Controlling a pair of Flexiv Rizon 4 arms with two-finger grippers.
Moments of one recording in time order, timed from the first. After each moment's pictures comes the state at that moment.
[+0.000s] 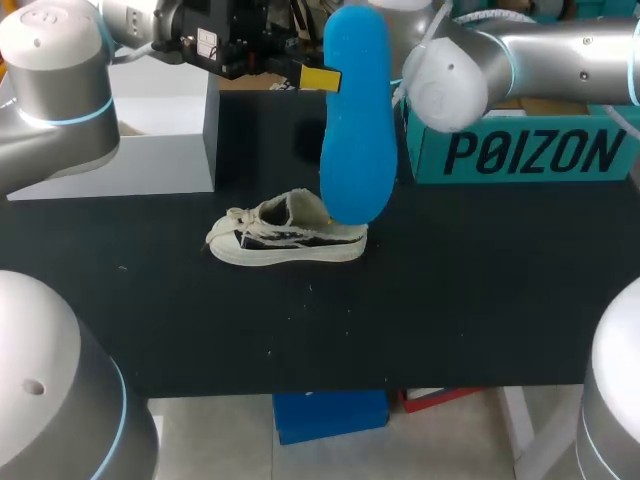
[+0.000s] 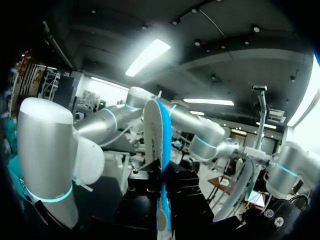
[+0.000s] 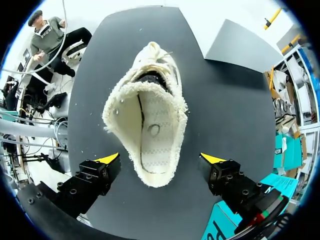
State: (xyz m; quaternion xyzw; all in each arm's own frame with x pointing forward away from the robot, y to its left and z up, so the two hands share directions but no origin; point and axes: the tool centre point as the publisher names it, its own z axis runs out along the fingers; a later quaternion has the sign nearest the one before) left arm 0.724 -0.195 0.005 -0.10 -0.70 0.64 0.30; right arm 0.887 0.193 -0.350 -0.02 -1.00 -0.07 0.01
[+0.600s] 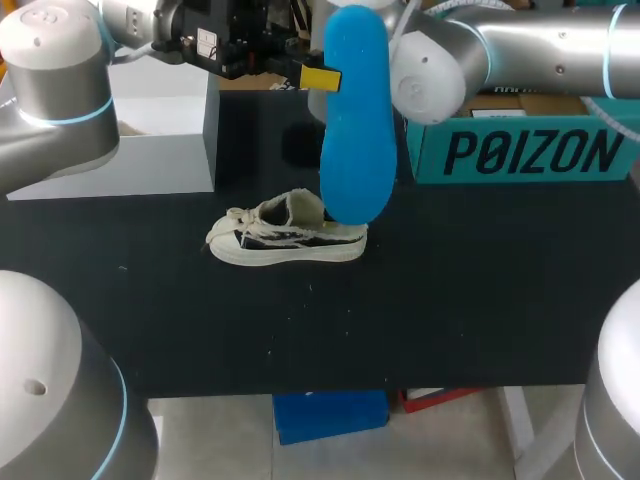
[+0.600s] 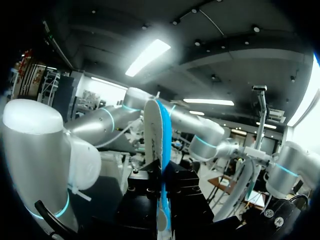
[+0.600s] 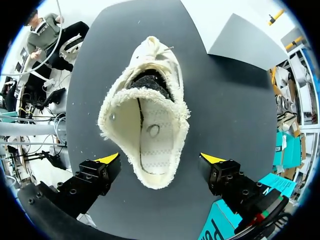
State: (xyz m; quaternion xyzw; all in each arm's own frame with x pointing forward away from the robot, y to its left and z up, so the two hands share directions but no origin) left arm 0.724 -0.195 0.005 -0.10 -0.70 0.64 0.30; right arm 0.888 0.200 -0.353 -0.02 -1.00 -0.04 0.01
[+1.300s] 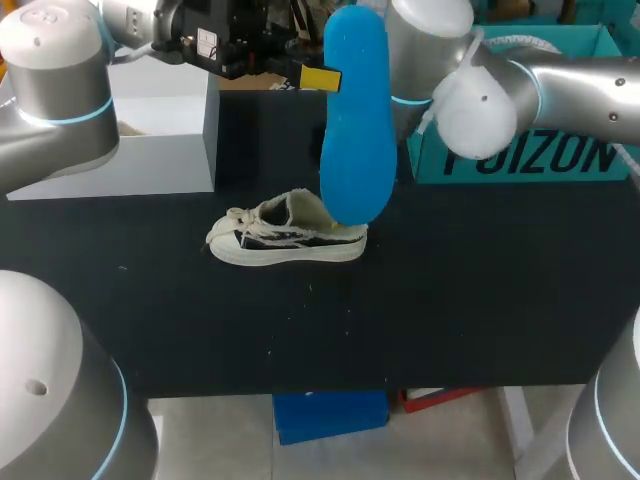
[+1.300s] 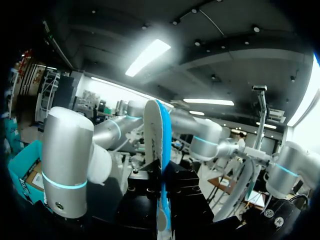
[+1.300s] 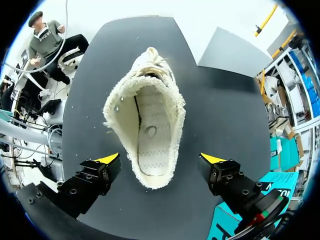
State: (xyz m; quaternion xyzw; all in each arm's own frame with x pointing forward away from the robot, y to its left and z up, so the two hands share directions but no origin) left arm 0.724 -0.195 0.005 -0.10 -0.70 0.64 0.30; right arm 0.886 0.185 -0.354 -0.03 -0.99 -0.14 -0.03
